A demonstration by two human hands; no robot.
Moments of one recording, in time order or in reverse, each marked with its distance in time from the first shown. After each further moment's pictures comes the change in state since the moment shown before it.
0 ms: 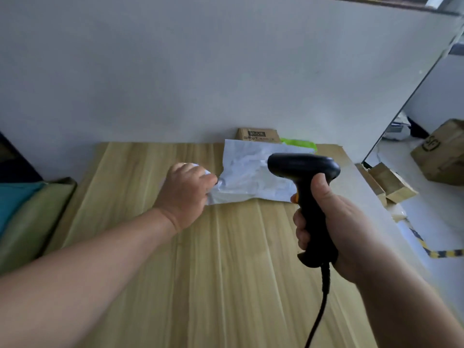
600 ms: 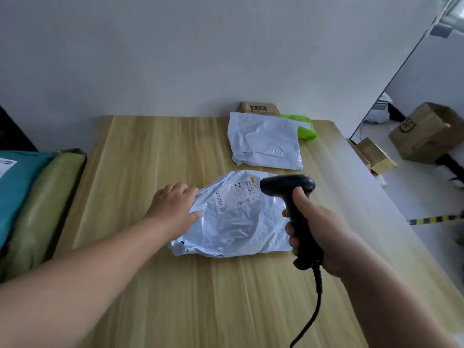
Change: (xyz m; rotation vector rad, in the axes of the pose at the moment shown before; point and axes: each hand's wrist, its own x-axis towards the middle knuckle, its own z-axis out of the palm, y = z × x) left_hand -0.129 -0.028 0.017 -0.044 -0.533 -0.241; right_hand -0.063 0.074 0.053 -0.081 0.076 0.234
